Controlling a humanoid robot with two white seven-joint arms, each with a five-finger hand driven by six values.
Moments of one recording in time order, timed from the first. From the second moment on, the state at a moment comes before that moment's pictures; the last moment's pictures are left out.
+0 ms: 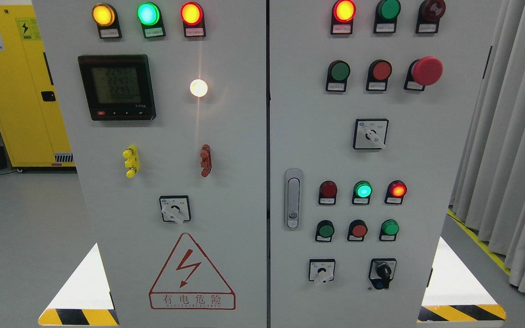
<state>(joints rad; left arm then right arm) 0.00 -0.05 -0.15 0.00 0.09 -0.12 -0.01 0.13 -0.20 -0.20 -0.16 0.09 -0.03 0.28</state>
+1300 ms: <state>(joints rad) 0.00 -0.03 -0.15 0.00 0.09 -0.11 -0.01 0.32 -0.16 -0.17 -0.67 0.23 -0.29 0.35</state>
